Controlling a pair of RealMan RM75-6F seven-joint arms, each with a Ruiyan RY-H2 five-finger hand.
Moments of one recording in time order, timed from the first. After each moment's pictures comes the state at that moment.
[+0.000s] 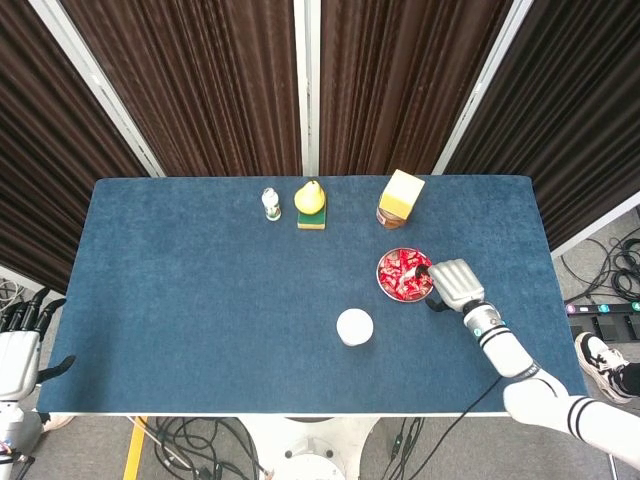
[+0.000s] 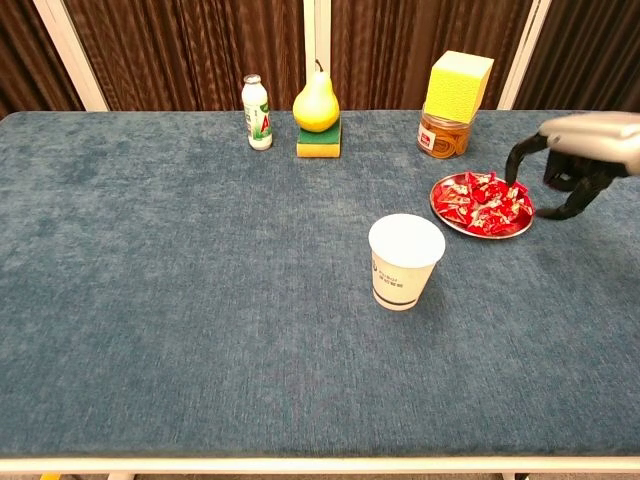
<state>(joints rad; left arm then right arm) -0.05 -1.21 -0.04 -1.47 1.47 1.52 0.05 0.67 -1.42 0.17 -1.31 -1.18 0.71 -0.21</state>
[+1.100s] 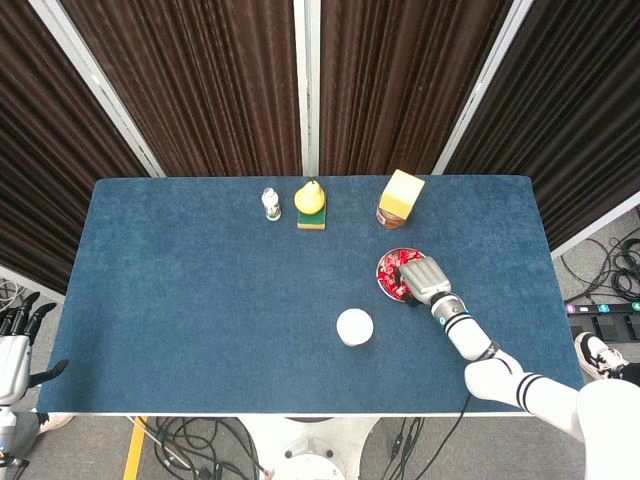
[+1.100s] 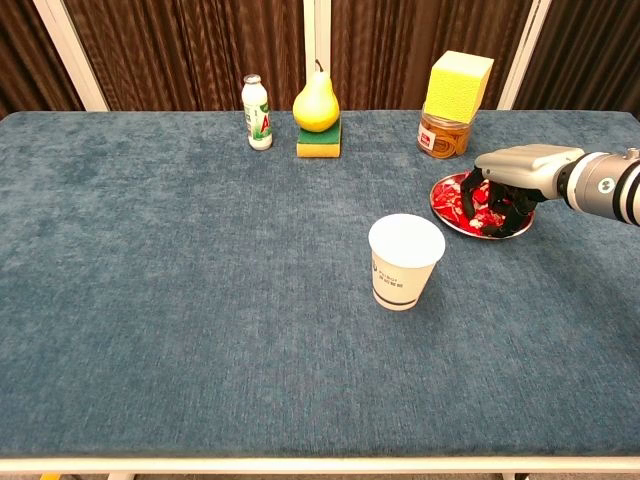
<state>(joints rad) -0.03 -1.22 -0.04 -1.44 1.44 1.51 0.00 0.81 -1.62 0.14 -1.07 -1.09 0.62 -0.25</state>
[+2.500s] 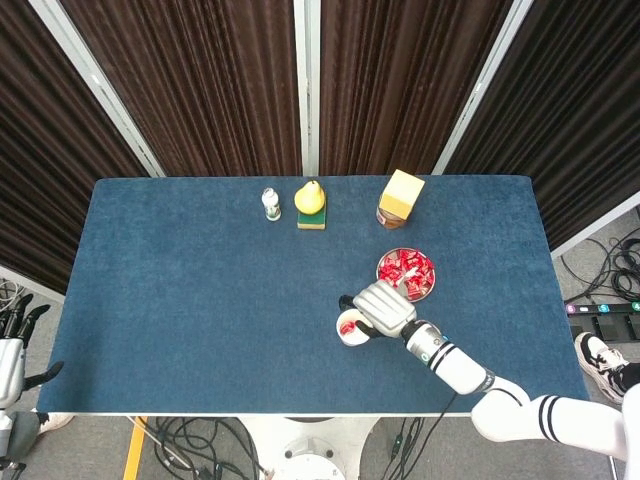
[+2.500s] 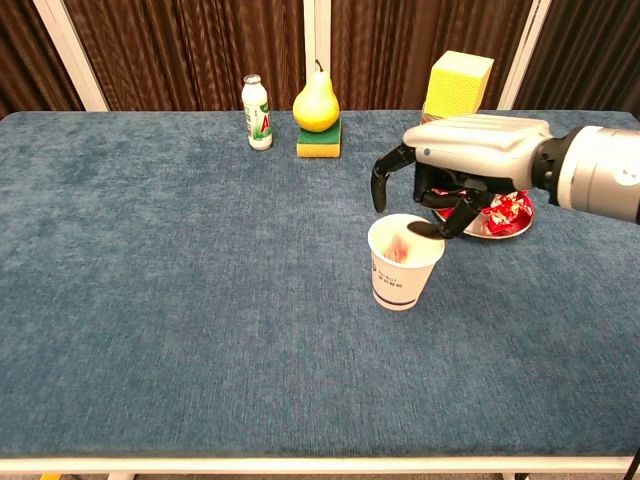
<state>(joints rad) -0.01 -1.23 -0.05 -1.41 1.45 1.53 -0.02 0.80 -1.42 0.10 -1.57 -1.36 0.81 -0.18</state>
